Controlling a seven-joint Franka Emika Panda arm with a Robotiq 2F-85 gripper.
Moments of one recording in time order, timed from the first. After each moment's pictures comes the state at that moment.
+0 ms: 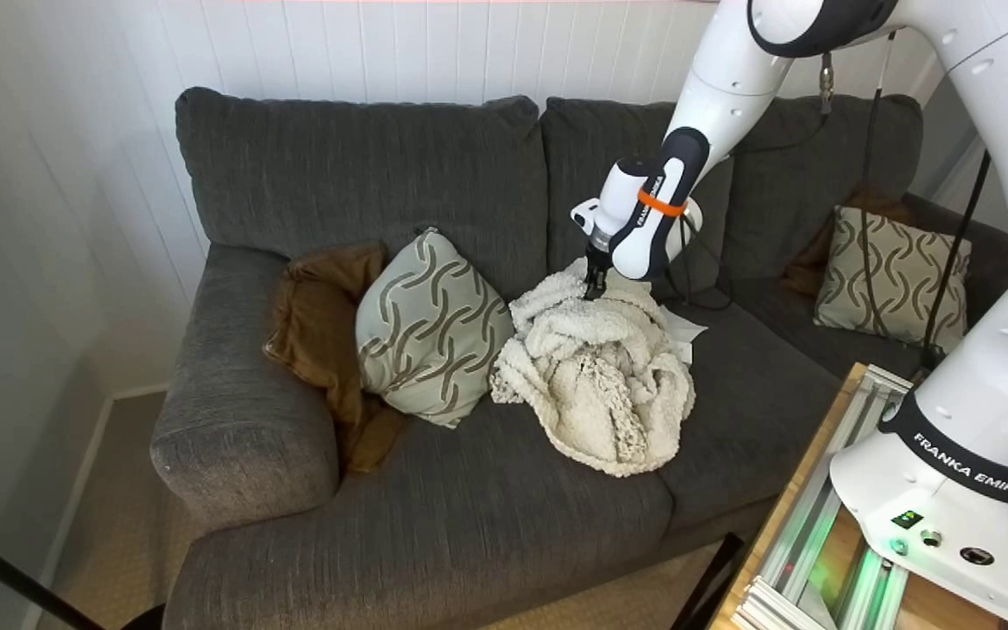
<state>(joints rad) -0.14 0.87 -0.23 -2.03 -0.35 3.20 -0.61</state>
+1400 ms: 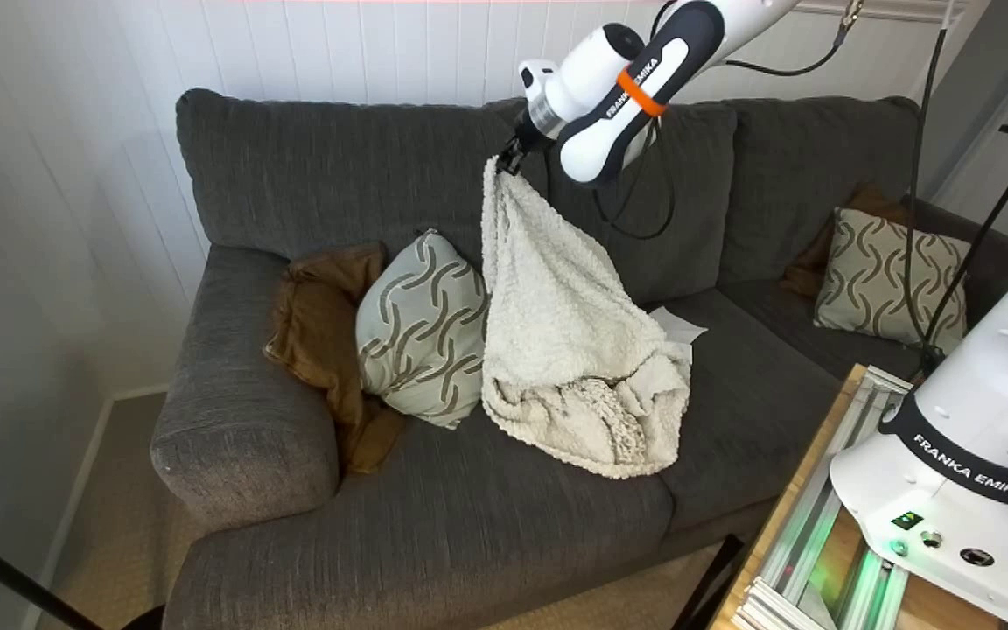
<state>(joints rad) -0.17 0.57 0.01 -1.96 -0.35 3.34 -0.47</state>
